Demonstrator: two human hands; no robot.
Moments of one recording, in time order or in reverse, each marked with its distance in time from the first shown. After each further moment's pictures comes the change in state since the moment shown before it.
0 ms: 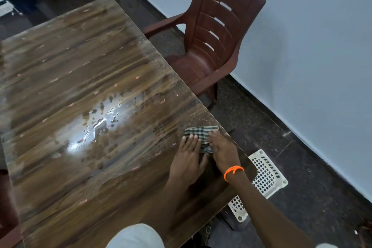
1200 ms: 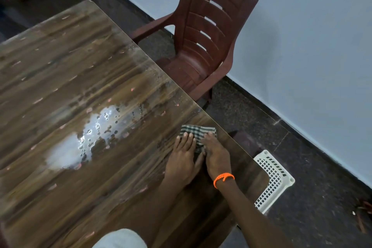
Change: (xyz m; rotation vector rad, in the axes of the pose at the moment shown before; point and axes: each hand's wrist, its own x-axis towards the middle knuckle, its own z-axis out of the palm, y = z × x) left_hand 0.034 -0.058 -0.024 -0.082 -0.081 0.033; right_hand 0.028 -0.056 0.043 0.074 0.079 0.265
